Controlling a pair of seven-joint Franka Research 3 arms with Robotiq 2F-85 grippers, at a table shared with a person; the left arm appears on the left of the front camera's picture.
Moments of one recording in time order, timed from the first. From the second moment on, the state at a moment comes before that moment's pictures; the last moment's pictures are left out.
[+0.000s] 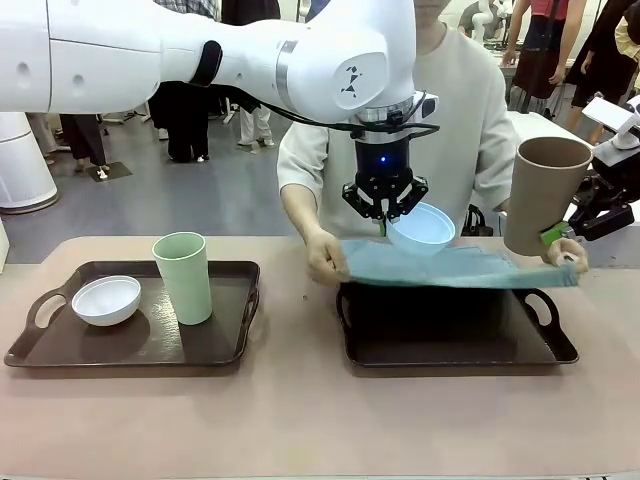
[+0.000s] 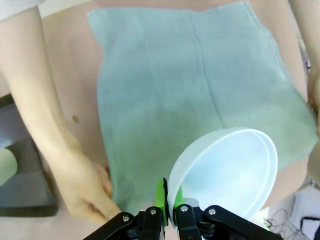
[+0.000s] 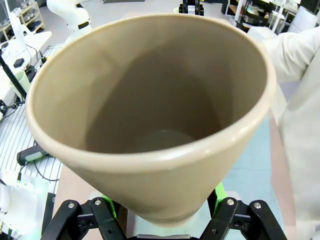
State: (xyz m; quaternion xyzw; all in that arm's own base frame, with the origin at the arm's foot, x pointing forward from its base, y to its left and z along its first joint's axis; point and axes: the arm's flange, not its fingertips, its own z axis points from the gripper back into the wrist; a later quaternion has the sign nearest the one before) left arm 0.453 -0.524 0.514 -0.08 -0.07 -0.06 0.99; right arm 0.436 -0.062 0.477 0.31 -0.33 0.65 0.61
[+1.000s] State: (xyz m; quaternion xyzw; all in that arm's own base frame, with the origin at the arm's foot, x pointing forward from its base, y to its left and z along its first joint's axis) left arm 0.453 -0.524 0.514 -0.08 -0.07 -0.06 0.99; right arm 0.436 -0.062 0.477 0.31 -0.33 0.65 0.61
